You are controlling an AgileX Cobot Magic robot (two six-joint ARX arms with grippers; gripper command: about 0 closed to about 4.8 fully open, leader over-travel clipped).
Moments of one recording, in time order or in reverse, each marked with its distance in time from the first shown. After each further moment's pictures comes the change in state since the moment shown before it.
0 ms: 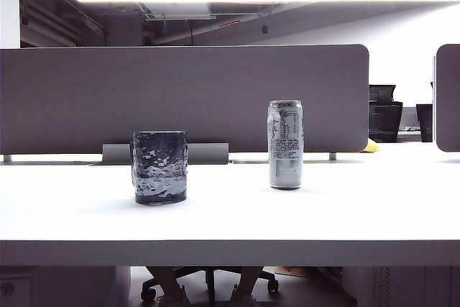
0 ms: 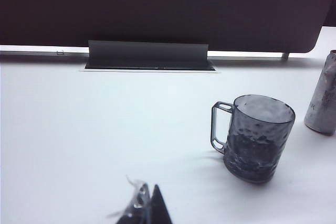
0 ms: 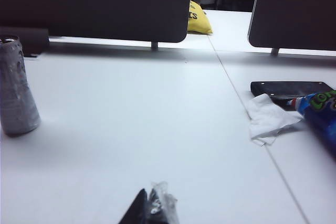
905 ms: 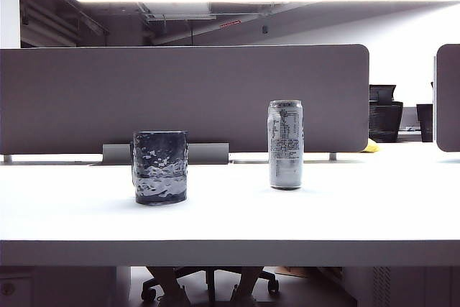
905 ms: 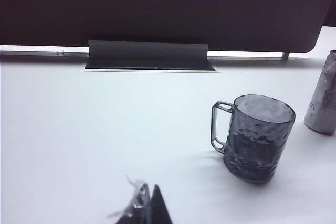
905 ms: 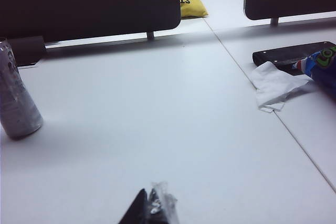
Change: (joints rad) left arm 0.000 0.000 0.000 0.000 0.000 0.000; right arm 0.002 -0.098 -0.092 -0.023 0.031 0.150
